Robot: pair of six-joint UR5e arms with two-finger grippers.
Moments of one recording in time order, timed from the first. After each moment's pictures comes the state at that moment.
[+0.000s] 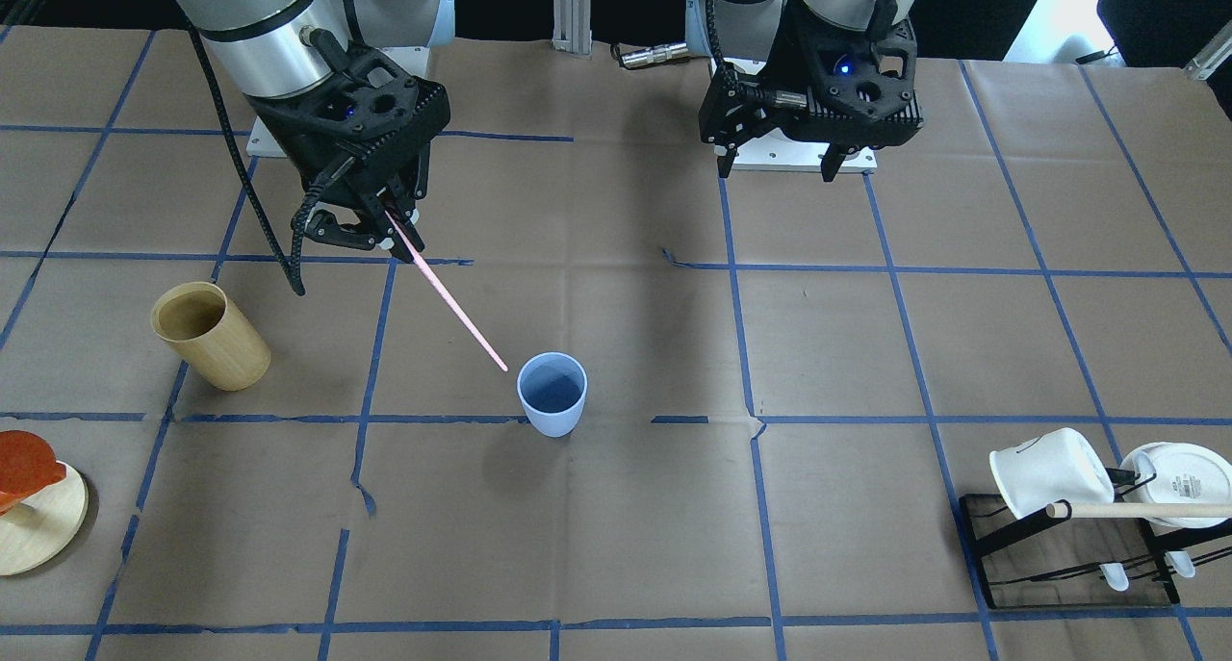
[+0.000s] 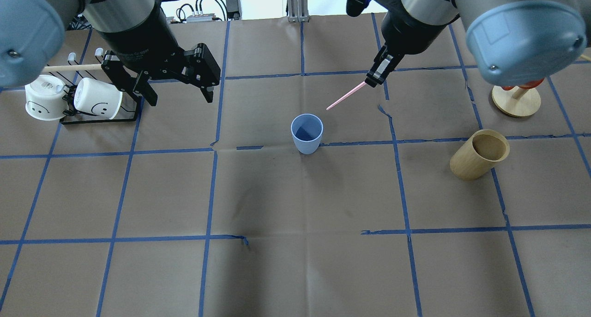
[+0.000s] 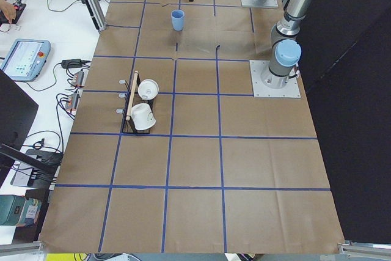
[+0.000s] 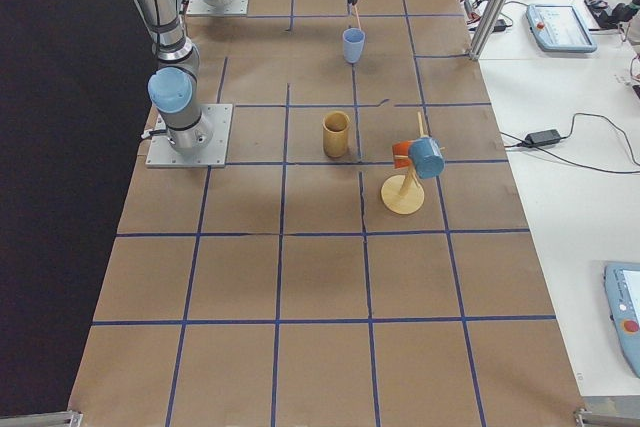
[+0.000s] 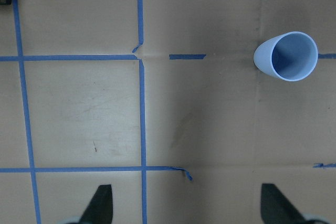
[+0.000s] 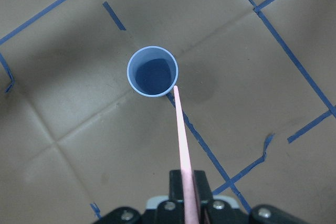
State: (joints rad) left arm -1.68 -1.58 -1.47 -1.70 1.55 -0.11; right arm 1.68 -1.52 1.58 -1.75 -1.37 -0.85
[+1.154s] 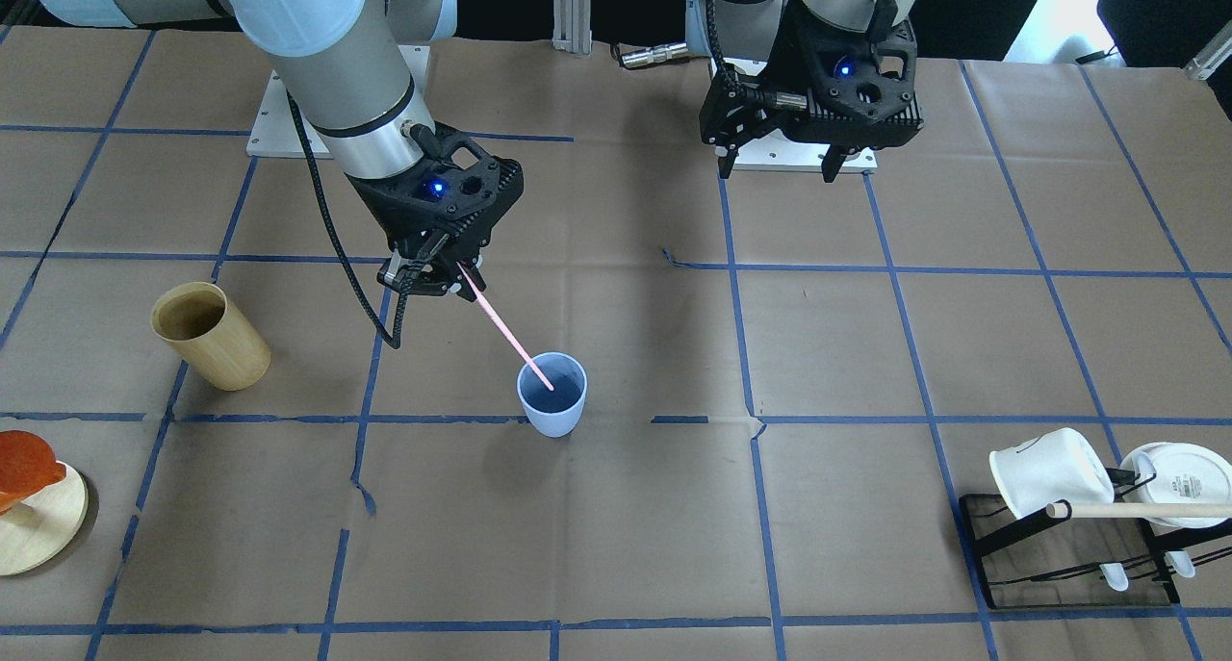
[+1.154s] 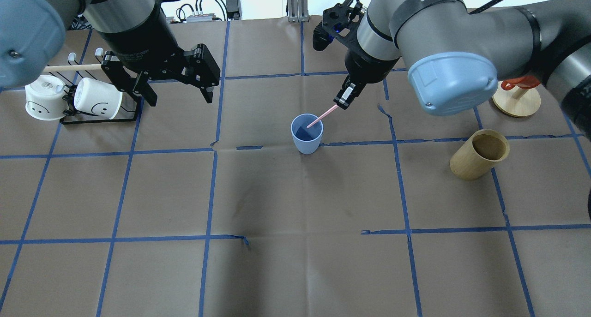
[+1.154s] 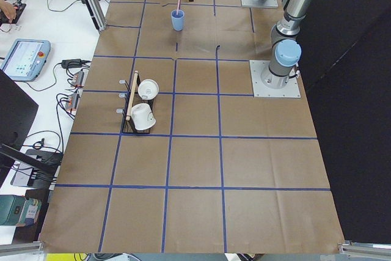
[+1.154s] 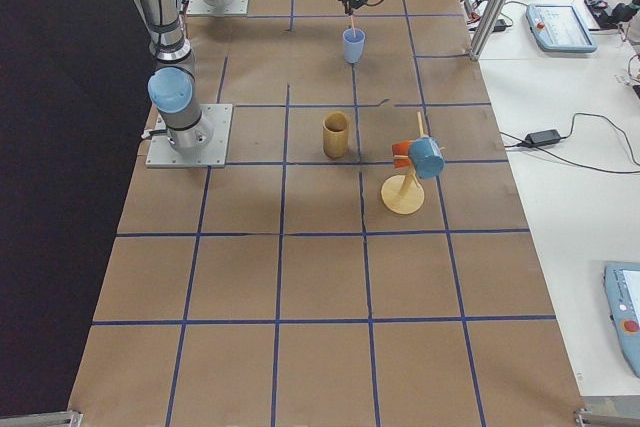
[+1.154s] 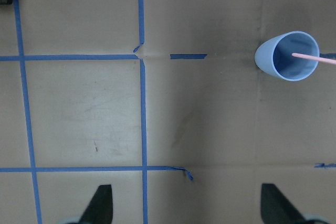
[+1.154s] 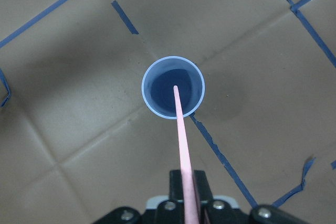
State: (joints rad) left arm -1.68 -1.58 -1.47 -1.70 1.55 -0.11; right arm 1.76 -1.45 1.66 -1.90 -1.37 -0.78
